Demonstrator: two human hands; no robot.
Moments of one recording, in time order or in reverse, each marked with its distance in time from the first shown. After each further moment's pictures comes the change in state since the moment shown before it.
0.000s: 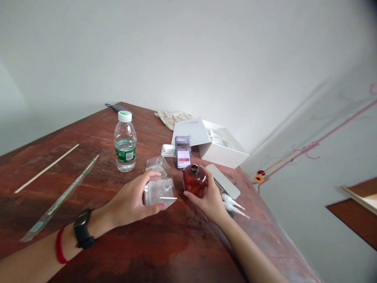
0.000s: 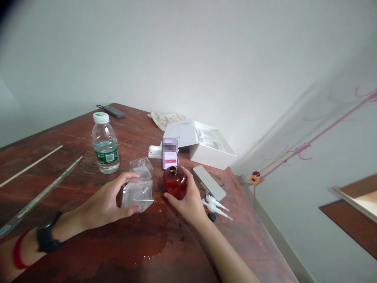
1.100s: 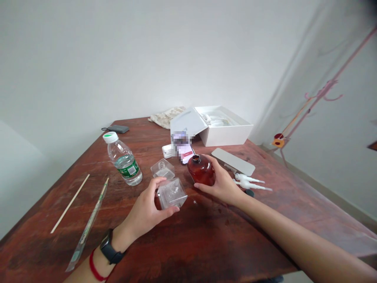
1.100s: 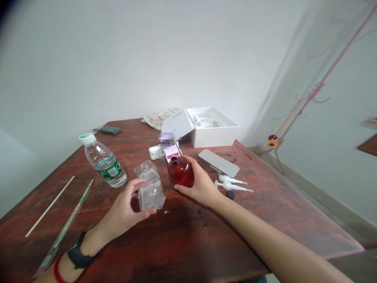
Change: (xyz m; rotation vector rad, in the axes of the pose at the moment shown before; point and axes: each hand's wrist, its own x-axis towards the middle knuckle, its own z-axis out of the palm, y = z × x) left_hand 0.002 -0.006 0.001 0.008 -0.060 -0.061; right_hand 0.006 -0.006 -0.004 0.038 0.010 -0.021
